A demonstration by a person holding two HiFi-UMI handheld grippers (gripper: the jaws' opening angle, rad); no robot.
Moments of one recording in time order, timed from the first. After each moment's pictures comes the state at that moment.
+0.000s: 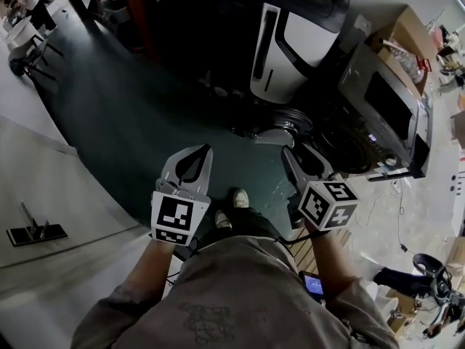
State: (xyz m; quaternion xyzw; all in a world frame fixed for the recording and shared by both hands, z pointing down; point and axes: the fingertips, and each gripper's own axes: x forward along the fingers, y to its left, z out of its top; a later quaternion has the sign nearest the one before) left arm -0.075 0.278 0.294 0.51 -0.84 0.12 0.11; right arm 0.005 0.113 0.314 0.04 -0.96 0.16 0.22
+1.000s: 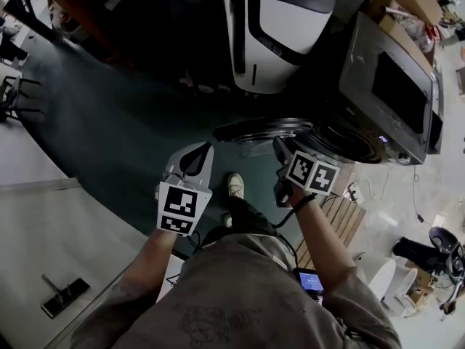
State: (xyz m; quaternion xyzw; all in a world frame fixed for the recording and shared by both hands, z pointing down) left arm -0.207 0.109 0.400 0.58 -0.77 0.19 0.20; right arm -0.112 -0.052 0.504 0.18 -0.86 0.37 0.30
